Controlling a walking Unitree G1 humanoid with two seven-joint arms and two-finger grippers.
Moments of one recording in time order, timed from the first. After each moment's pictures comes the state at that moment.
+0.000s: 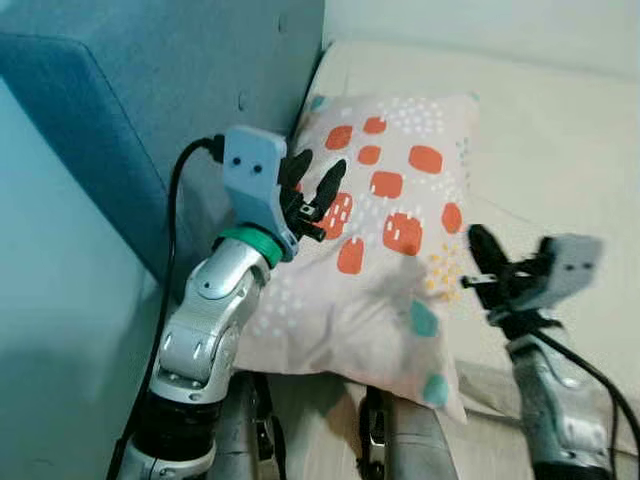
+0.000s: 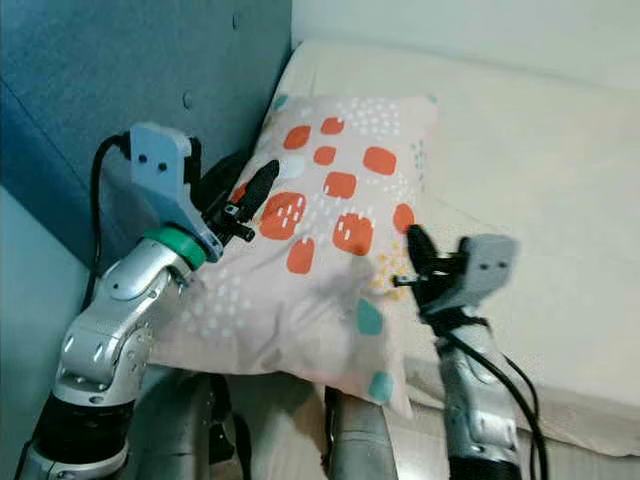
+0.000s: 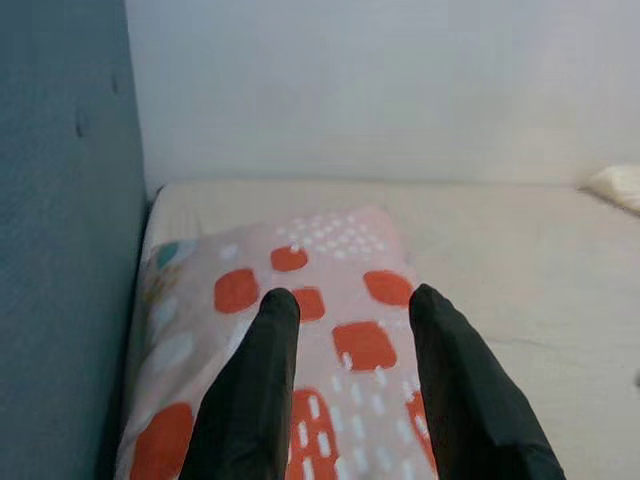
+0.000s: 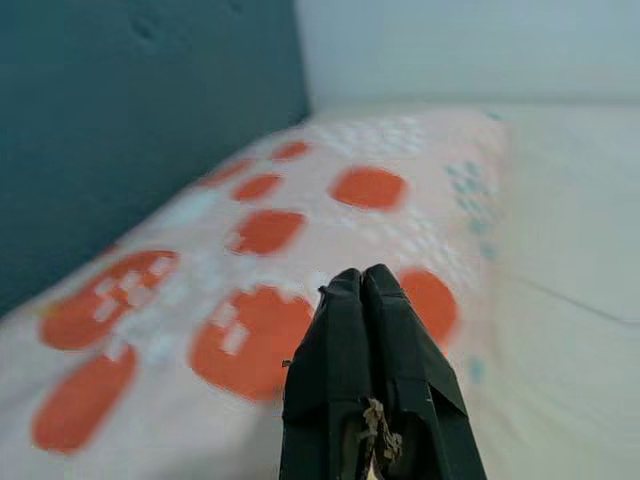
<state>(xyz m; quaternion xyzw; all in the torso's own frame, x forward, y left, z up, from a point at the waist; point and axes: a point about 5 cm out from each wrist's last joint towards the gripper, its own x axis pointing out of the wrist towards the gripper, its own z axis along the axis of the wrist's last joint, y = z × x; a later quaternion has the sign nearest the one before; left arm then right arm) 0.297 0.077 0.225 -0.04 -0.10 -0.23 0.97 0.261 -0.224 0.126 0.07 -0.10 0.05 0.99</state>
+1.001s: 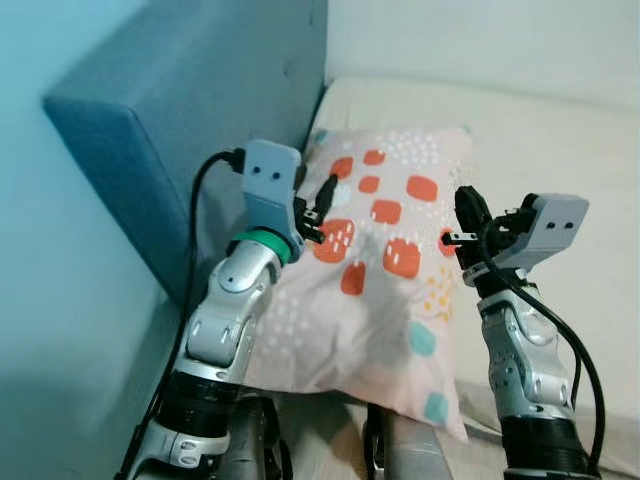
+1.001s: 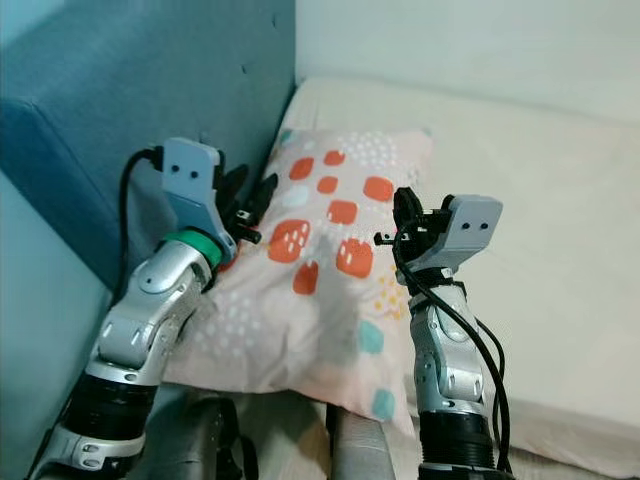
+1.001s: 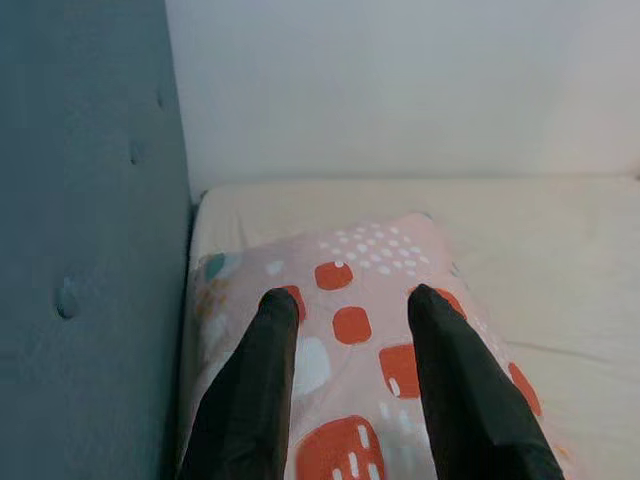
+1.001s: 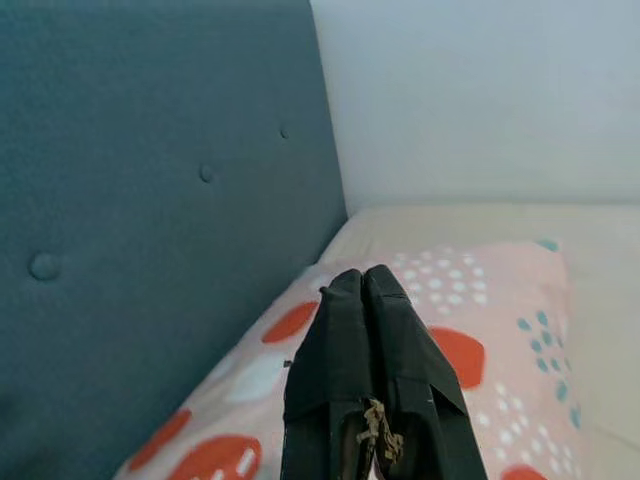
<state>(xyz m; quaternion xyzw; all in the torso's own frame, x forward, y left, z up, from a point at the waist) 0.319 0.064 0.199 -0.02 -0.07 -0.19 0.98 0.304 -0.186 0.162 0.09 -0.16 0.06 0.98</state>
